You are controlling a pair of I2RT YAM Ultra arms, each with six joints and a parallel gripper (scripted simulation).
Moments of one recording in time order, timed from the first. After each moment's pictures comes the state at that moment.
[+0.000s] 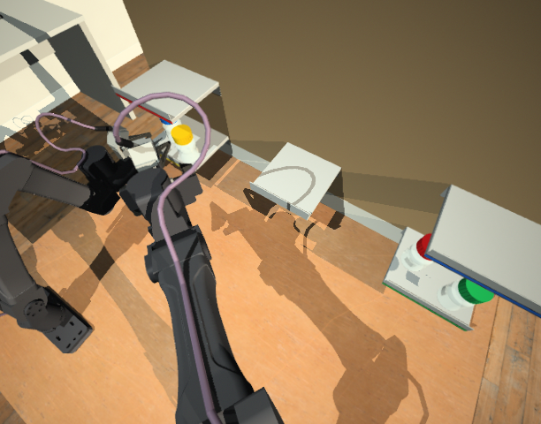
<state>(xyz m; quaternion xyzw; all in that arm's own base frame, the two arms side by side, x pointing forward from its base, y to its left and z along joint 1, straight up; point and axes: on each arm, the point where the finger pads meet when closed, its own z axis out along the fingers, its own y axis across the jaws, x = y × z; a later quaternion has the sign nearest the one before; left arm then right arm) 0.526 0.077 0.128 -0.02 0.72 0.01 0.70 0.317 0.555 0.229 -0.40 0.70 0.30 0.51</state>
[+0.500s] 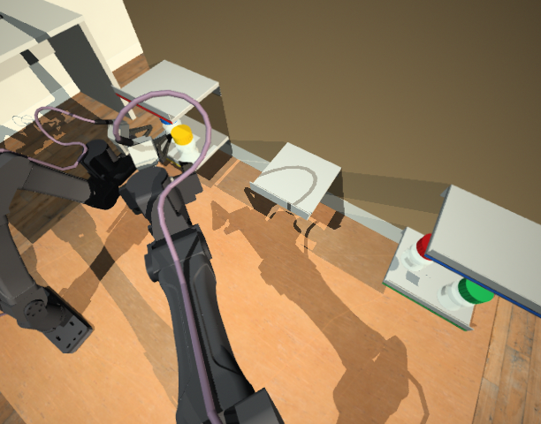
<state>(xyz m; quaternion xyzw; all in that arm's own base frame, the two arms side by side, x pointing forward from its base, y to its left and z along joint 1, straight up) 0.540 0.076 0.147 -0.02 0.70 0.02 0.71 0.318 0.555 0.233 -0.40 0.70 0.30 0.51</state>
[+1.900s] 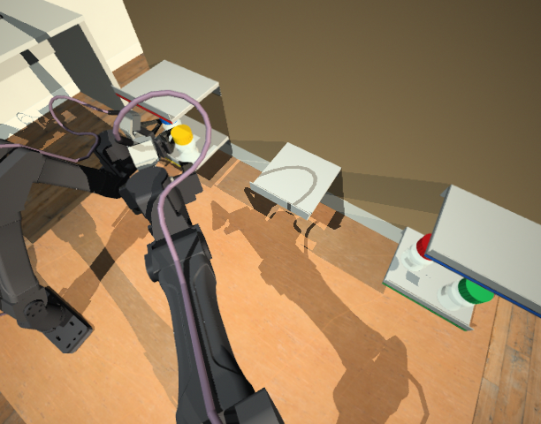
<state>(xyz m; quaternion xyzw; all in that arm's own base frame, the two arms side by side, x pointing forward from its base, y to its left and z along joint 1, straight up) 0.578 0.078 0.143 -0.02 0.71 0.02 0.71 0.318 0.555 0.233 -0.40 0.70 0.30 0.51</state>
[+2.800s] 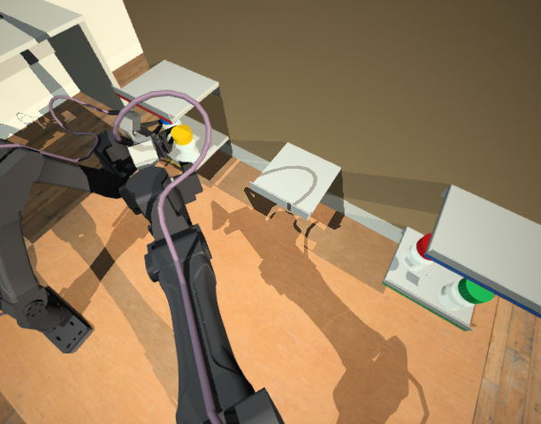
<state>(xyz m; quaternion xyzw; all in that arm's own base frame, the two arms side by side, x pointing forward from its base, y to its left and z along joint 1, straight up) 0.578 0.078 0.143 -0.02 0.71 0.01 0.71 0.318 0.555 0.233 -0.40 0.70 0.30 0.51</state>
